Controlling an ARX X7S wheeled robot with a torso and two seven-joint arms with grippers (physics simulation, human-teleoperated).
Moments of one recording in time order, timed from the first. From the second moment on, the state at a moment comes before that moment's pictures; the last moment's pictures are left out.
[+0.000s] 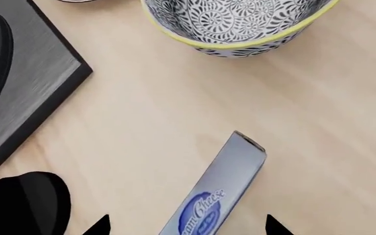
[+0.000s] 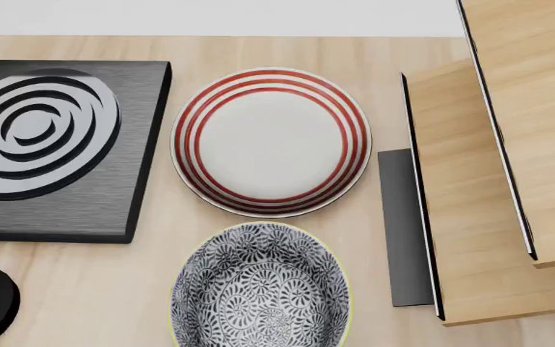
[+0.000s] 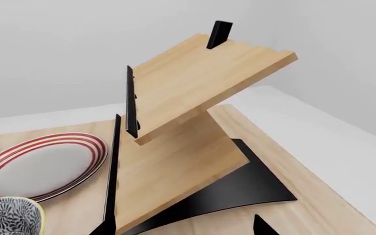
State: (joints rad) left arm -0.92 -1.08 1.05 0.83 -1.49 -1.00 -0.81; right arm -0.65 0.35 0.42 -0.90 0.61 0.17 0.27
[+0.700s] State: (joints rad) left arm -0.85 -1.02 1.10 0.71 -1.35 -0.97 -0.71; right arm -0.65 0.35 0.41 -0.89 0.60 0.18 0.28
